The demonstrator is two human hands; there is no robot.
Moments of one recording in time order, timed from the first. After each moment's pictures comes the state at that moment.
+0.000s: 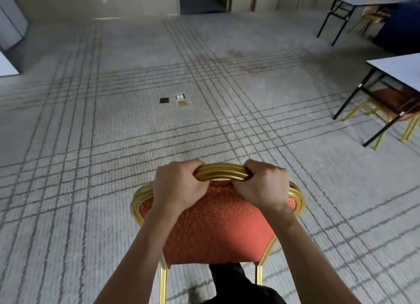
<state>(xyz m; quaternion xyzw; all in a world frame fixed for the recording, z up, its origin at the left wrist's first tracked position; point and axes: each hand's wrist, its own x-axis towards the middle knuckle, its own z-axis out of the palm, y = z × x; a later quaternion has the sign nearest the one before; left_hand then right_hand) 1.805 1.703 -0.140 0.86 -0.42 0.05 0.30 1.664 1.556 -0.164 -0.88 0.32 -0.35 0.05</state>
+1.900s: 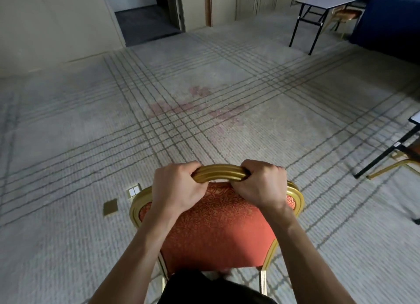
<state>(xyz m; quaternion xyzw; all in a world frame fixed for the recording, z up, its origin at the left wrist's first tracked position) 2.447 0.633 -0.140 0.79 -0.55 0.05 0.27 2.272 0.521 -0.162 -0.84 0.44 -0.32 0.07</state>
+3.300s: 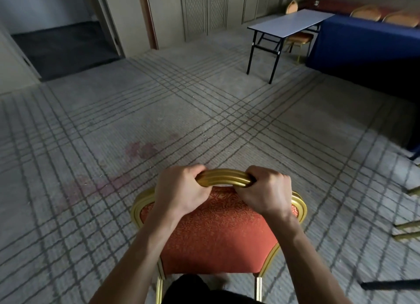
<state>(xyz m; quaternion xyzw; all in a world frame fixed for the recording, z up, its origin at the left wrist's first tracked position) 2.635 -0.371 -0.142 0.70 -0.64 0.07 0.30 2.435 -0.434 -0.157 -0.79 0.52 -0.32 0.03</state>
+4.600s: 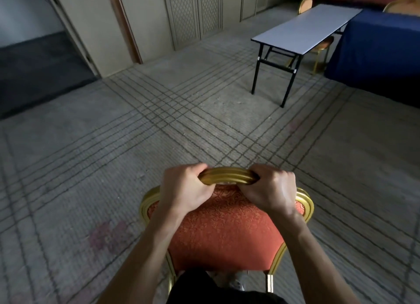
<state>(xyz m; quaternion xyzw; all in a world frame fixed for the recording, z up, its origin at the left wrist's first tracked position) 2.854 -1.264 -0.157 0.70 -0.65 0.05 0.29 2.649 -1.319 -0.175 -0.78 0.53 -0.33 0.03</state>
